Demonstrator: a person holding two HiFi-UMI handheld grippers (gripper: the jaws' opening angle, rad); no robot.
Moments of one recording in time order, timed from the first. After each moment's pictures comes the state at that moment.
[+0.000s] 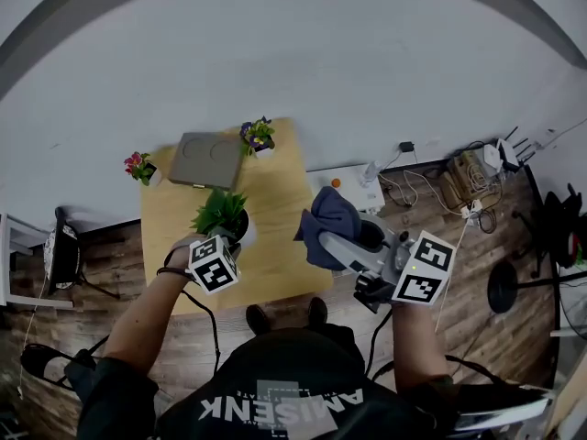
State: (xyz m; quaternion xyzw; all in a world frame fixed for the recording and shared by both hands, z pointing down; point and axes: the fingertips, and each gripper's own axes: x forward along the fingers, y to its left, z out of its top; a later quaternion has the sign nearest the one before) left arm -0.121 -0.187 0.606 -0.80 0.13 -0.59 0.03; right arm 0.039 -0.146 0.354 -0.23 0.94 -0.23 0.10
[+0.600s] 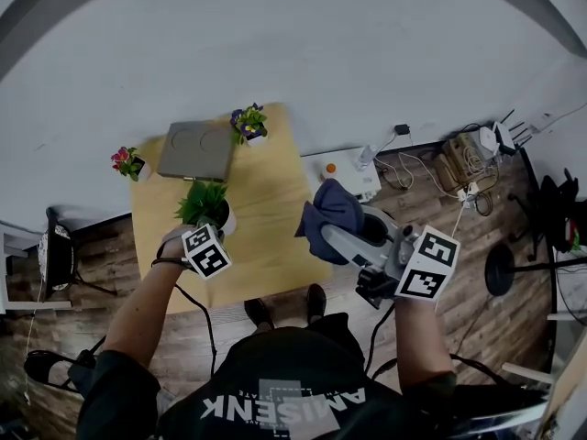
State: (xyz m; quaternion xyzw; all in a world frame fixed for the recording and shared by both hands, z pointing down) left arm -0.155 -0.221 0.657 -0.76 0.16 -0.63 0.02; right arm 0.047 -0.156 0.370 -0.26 0.93 -0.25 0.10
